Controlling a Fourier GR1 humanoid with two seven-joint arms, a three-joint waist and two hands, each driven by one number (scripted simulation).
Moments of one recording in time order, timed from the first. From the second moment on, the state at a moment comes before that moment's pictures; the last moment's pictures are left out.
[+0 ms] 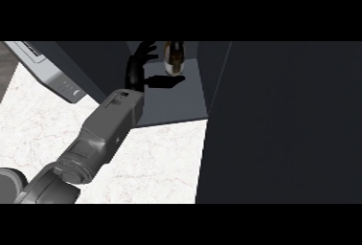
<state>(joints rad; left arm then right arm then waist) -1.13 0.06 -0.16 -0.11 0.41 0.47 -0.55 0.28 -0.54 0.63 -2.50 -0.02 -0.43 0.04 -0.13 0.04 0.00</state>
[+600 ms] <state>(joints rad) -1.17 0.07 -0.12 -0.11 0.43 0.40 -0.58 0.30 -0.54 0.63 -2.49 -0.02 -0.41 0.00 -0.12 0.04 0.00</state>
